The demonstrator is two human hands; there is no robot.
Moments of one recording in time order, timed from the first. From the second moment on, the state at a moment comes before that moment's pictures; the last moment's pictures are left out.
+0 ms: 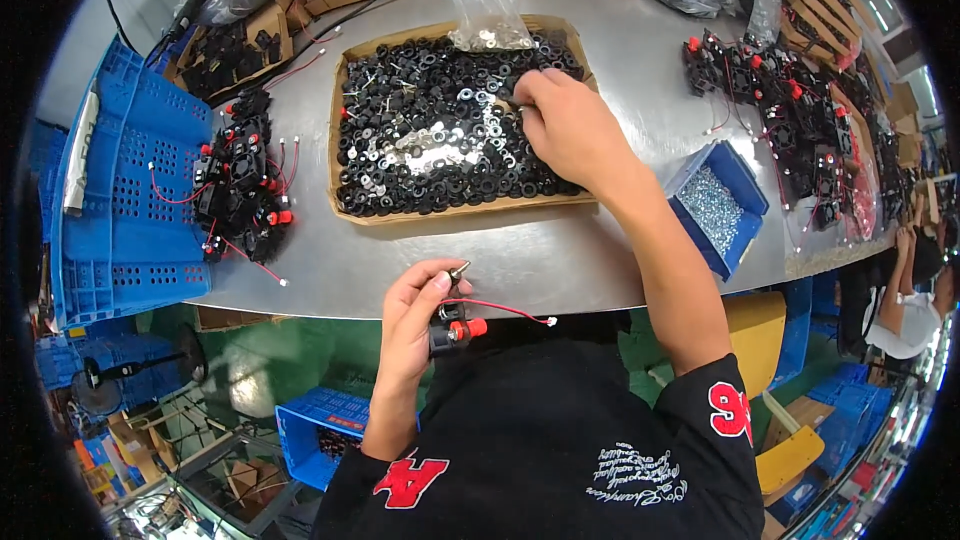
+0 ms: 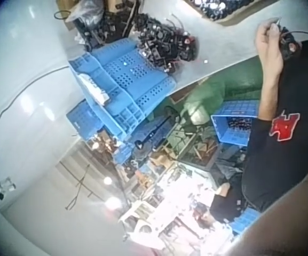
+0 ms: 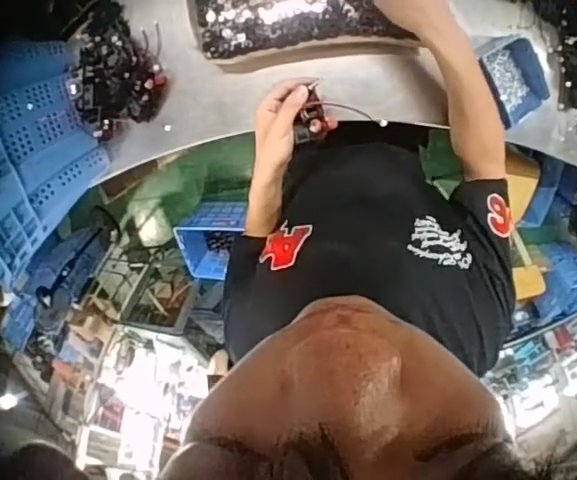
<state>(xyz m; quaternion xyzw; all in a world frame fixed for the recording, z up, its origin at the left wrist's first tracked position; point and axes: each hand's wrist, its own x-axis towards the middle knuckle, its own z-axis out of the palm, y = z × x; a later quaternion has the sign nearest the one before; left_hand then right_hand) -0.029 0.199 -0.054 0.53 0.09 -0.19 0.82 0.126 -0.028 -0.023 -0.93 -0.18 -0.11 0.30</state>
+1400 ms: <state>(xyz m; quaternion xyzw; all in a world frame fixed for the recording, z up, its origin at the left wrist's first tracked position) -0.029 0.197 -0.056 0.55 0.08 -0.19 0.81 0.132 -0.006 -0.028 -0.97 -0.16 0.01 0.17</state>
